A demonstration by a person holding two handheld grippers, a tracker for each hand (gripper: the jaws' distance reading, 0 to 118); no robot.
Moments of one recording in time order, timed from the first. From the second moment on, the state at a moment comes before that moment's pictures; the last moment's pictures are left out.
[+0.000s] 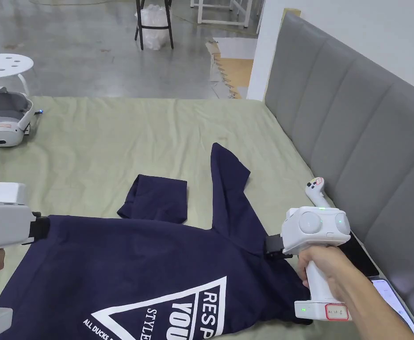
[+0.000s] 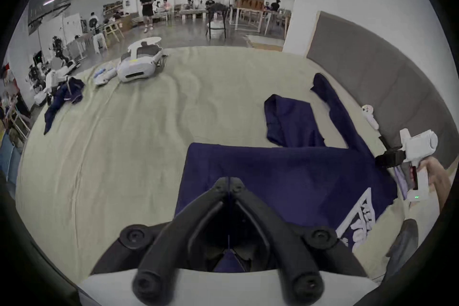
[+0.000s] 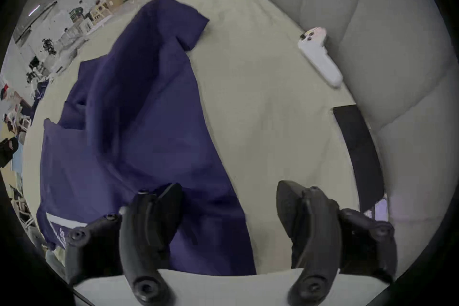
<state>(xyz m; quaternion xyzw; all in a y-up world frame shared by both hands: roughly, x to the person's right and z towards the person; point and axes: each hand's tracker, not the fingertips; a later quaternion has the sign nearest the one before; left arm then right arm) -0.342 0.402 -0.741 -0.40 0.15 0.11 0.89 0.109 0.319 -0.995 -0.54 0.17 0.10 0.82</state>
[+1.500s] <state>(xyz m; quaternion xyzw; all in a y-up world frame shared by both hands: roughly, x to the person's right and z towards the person) -0.389 0.539 -0.748 -0.29 0.15 0.13 0.94 0.083 0.532 -0.992 -0.36 0.29 0.07 0.88</state>
